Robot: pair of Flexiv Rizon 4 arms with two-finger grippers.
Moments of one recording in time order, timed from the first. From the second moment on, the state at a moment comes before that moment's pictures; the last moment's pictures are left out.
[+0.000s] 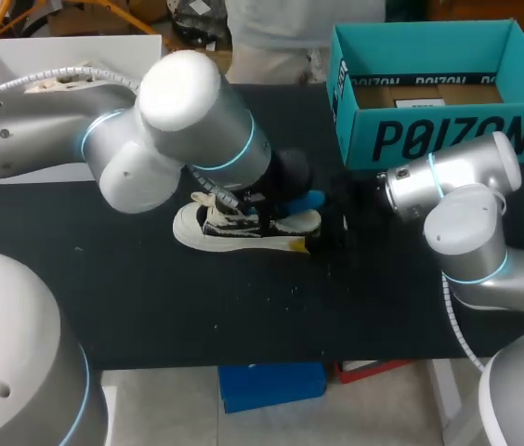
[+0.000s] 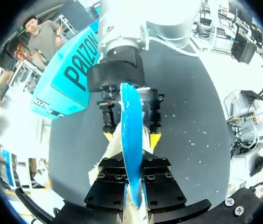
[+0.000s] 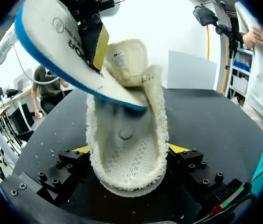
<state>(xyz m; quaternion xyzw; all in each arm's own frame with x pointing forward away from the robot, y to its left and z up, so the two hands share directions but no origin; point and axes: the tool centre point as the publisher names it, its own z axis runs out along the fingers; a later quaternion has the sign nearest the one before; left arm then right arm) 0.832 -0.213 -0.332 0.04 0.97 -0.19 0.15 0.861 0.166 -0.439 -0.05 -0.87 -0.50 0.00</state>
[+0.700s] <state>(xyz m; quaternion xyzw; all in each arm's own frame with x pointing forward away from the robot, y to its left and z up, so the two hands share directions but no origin) 0.814 -0.267 -0.185 0.08 0.89 -0.43 0.11 0.861 0.166 -0.439 -0.05 -0.87 -0.50 0.00</state>
